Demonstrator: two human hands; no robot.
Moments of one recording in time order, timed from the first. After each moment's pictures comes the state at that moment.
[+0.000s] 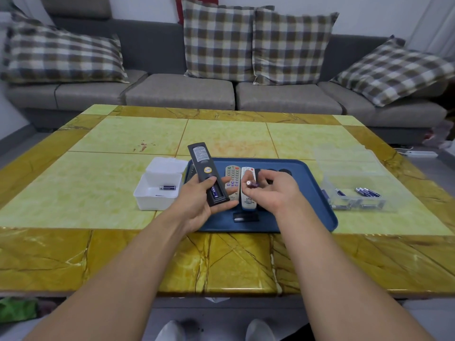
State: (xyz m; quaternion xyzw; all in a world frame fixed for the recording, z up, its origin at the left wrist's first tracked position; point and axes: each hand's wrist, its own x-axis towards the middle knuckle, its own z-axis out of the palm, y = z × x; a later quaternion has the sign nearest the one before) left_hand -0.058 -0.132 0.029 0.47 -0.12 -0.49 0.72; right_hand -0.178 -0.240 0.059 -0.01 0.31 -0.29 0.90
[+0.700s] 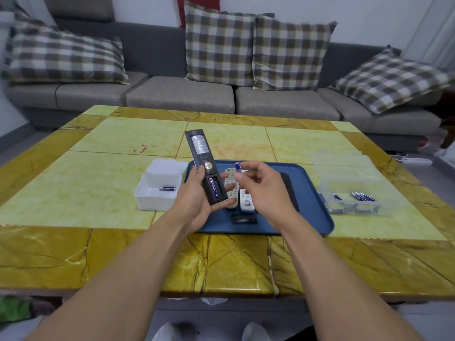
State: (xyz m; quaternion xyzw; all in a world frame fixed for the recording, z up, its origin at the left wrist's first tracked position) left_hand -0.056 -0.133 0.028 0.45 -0.15 -0.46 0.75; right_hand -0.187 -0.215 0.056 -0.71 0.31 -0.32 0.54
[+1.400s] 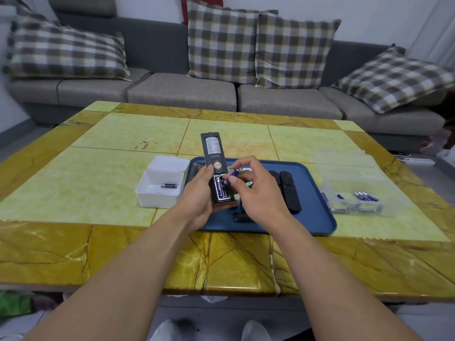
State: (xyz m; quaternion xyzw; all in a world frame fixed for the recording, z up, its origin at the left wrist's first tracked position) left_hand -0.055 -0.140 0.019 0.49 -0.18 -0.46 0.72; right_hand -0.183 -0.201 0.053 -0.78 0.26 -0.31 0.47
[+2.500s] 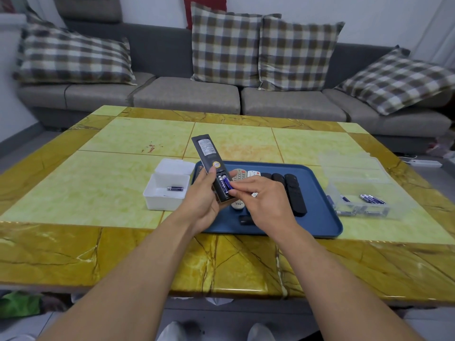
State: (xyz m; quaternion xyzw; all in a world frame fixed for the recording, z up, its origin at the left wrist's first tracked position) left_hand -0.053 -0.132 0.025 0.44 -0.19 -0.46 0.75; right_hand -0.181 -0.207 0.032 -0.84 0.24 -0.36 0.33
